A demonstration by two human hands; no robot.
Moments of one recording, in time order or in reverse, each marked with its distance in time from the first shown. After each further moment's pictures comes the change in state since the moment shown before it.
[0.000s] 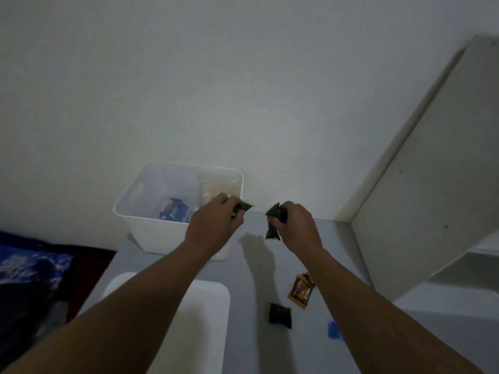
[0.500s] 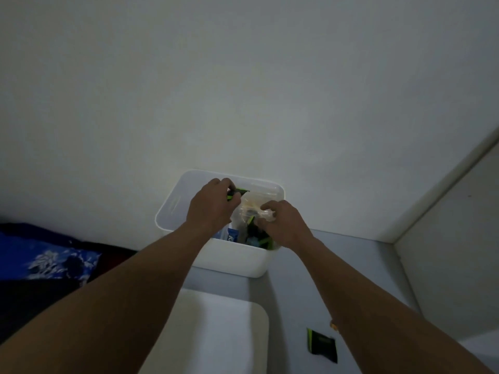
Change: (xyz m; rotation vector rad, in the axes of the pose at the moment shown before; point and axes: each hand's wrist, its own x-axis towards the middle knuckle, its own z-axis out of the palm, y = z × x) left_hand 0.053 -0.119 -0.031 -0.144 -0.018 -0.285; right_hand 0.063 -0.109 0.065 0.082 -0.243 -0.080
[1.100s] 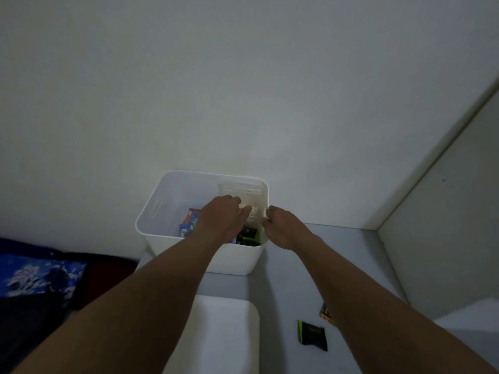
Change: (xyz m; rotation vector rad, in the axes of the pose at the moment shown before) left_hand -0.008 0.032 0.045 0.216 -0.238 0.109; right_hand -0.012 0.023 -0.018 -0.146 -0.188 0.064
